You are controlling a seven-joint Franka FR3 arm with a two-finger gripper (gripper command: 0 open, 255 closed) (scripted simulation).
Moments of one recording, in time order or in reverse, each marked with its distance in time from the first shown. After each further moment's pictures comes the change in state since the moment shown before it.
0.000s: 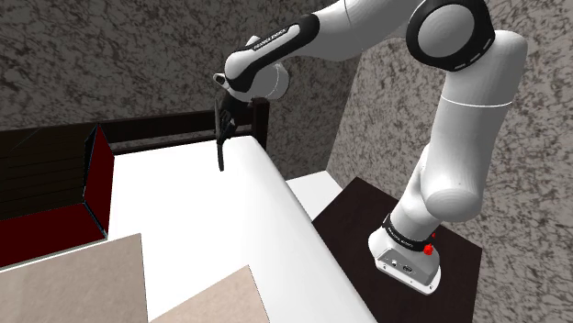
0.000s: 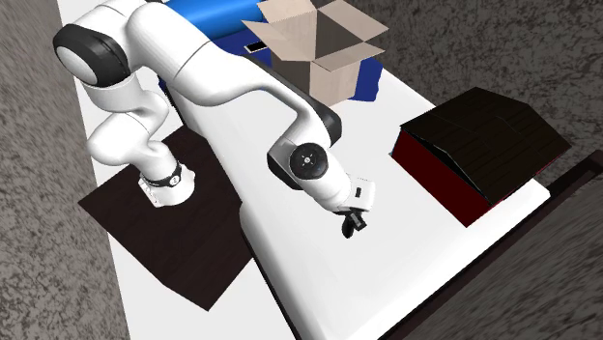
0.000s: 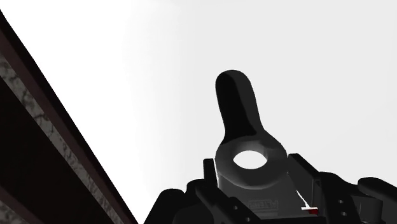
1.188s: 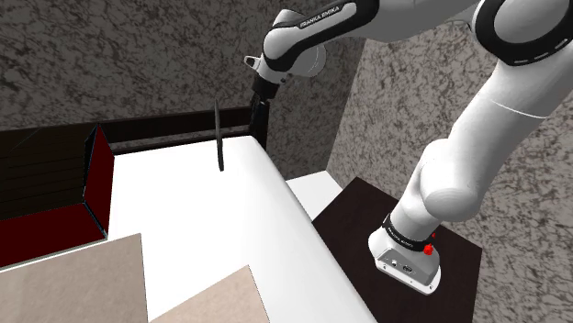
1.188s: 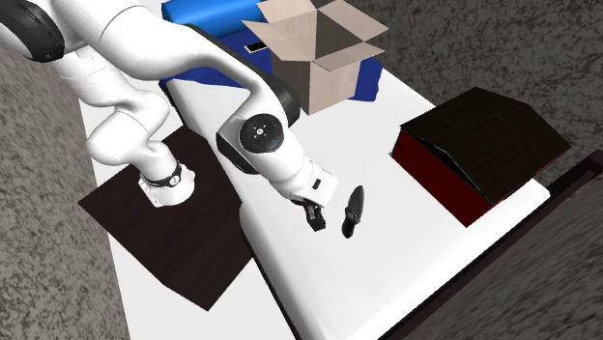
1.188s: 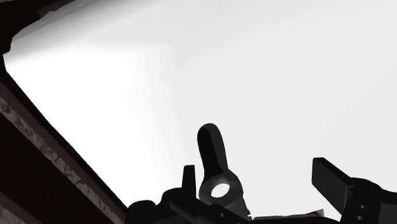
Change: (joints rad) arm -0.024 -0.304 -0.071 -0.197 -0.206 -0.173 0.320
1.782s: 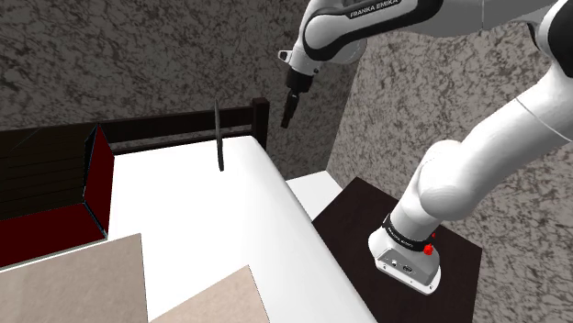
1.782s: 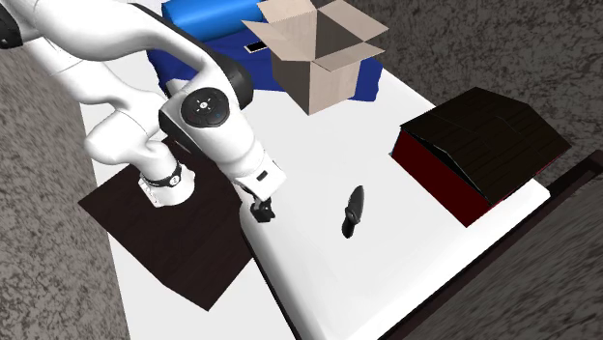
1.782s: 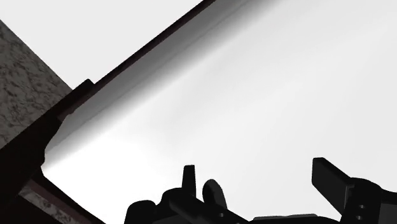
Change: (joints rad) arm -0.093 -0.288 0.004 -0.174 -0.160 -0.206 0.288
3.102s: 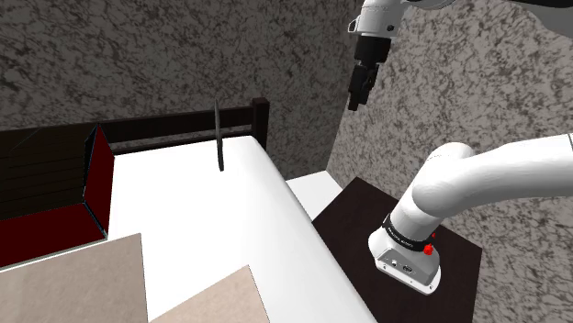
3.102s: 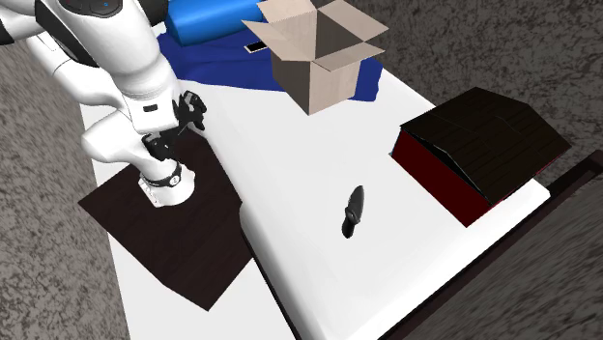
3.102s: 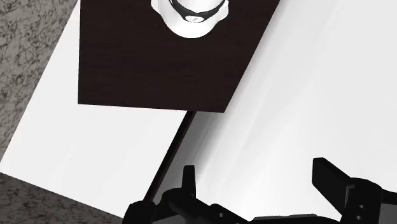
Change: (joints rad) arm -0.181 -0.489 0.087 0.001 -0.096 -0.711 0.493
